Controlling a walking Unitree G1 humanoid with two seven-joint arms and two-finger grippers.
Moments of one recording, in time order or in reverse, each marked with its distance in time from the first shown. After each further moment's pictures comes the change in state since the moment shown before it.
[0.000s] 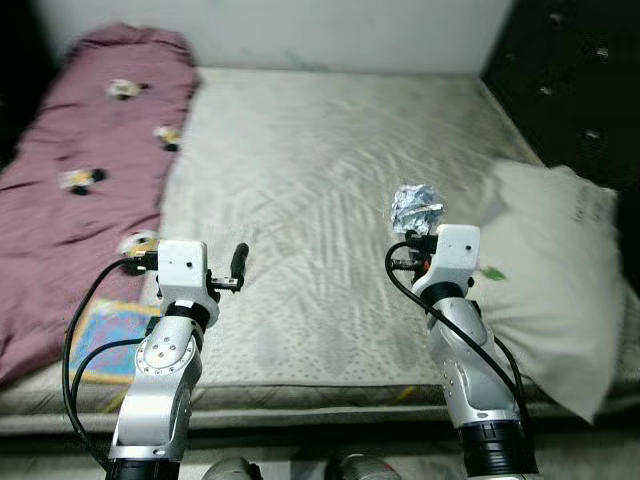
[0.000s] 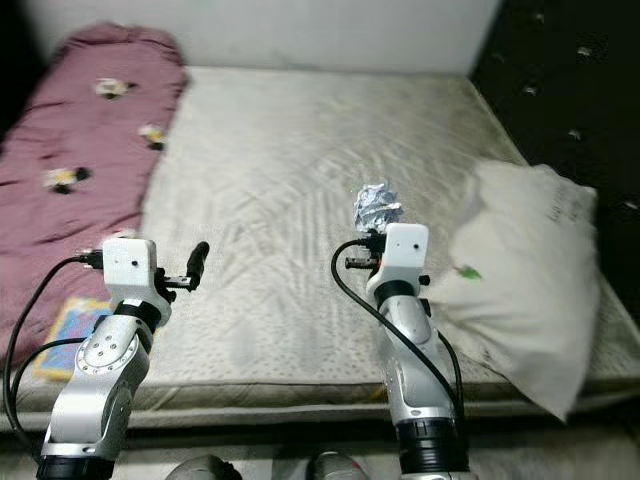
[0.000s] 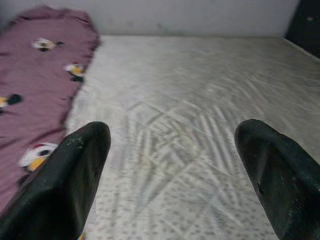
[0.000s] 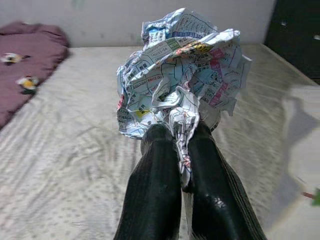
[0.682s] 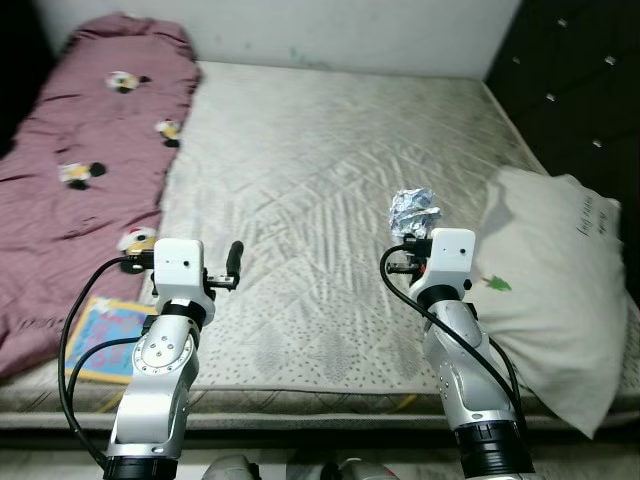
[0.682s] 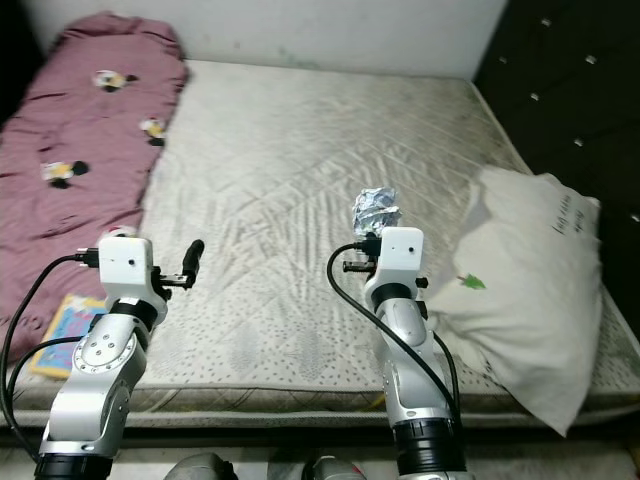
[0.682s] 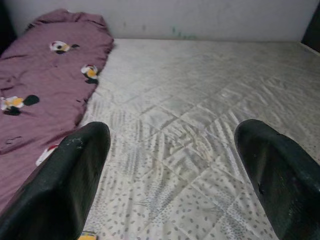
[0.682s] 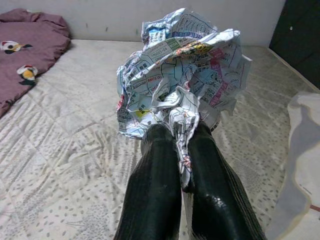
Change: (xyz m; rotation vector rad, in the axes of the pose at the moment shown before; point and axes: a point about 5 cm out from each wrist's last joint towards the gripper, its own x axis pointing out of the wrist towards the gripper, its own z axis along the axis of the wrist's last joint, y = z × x) left arm 0.002 0.002 0.000 0.028 -0.018 0.019; right arm 0.001 -0.001 -0.006 -0.033 0.011 -0.026
